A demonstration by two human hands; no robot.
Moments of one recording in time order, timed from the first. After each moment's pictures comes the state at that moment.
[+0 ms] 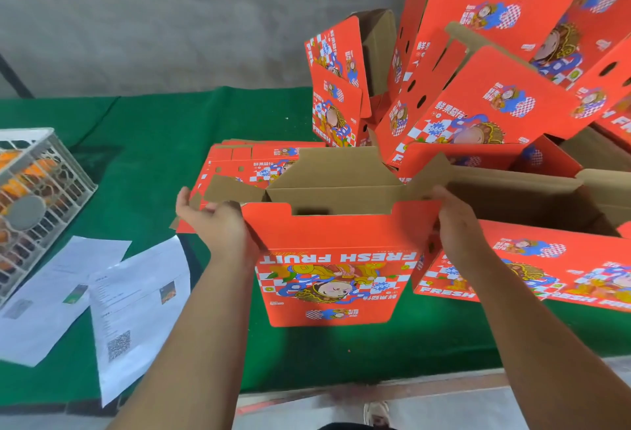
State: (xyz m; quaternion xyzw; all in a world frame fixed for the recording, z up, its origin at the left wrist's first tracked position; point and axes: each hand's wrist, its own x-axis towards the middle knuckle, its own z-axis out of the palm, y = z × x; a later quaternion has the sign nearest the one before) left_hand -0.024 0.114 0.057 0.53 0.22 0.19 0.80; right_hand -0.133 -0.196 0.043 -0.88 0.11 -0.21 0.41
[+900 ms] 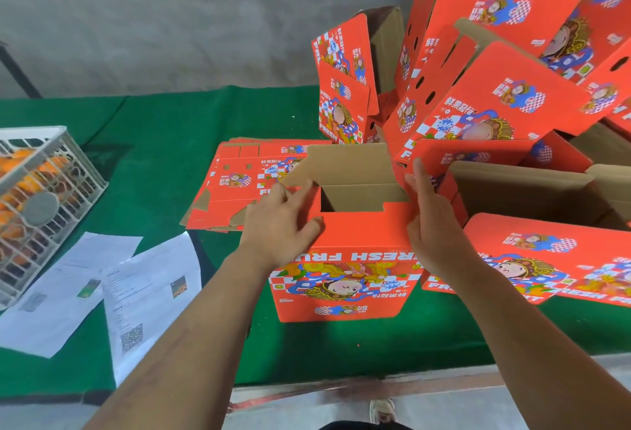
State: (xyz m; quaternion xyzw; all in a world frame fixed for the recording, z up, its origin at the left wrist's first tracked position) left_hand -0.034 0.115 0.049 0.95 -0.25 0.08 0.16; right_hand -0.135 -0.157 0.037 -0.94 0.01 -0.21 0.29
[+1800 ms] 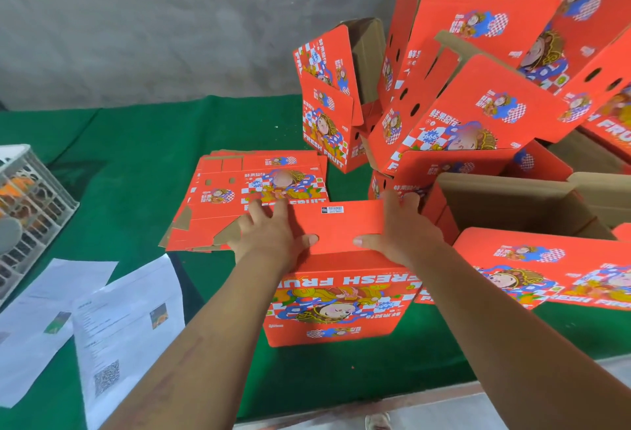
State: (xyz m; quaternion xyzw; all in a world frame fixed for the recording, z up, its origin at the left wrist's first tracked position) left_hand -0.015 0.083 0.055 0.99 -0.05 -0.09 0.10; right_hand -0.082 -0.138 0.058 -0.96 0.22 0.04 0.18
